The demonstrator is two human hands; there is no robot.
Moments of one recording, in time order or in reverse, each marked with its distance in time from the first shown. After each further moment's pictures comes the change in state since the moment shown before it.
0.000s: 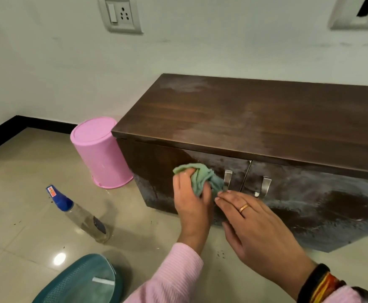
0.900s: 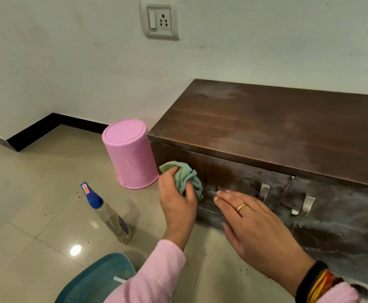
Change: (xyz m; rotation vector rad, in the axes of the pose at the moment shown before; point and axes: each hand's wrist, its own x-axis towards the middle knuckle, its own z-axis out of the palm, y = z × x) left_hand 0.052 -0.056 -0.056 0.067 0.118 -0.113; right_hand 0.053 -0.029 0.022 -0.013 0.031 -0.132
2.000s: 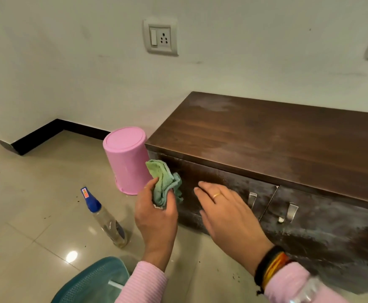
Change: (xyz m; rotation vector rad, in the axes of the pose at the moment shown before) left_hand -0.013 0.018 -0.039 0.020 0.133 -0.048; right_hand 0.033 -0.013 -0.019 0.112 -0.016 0.079
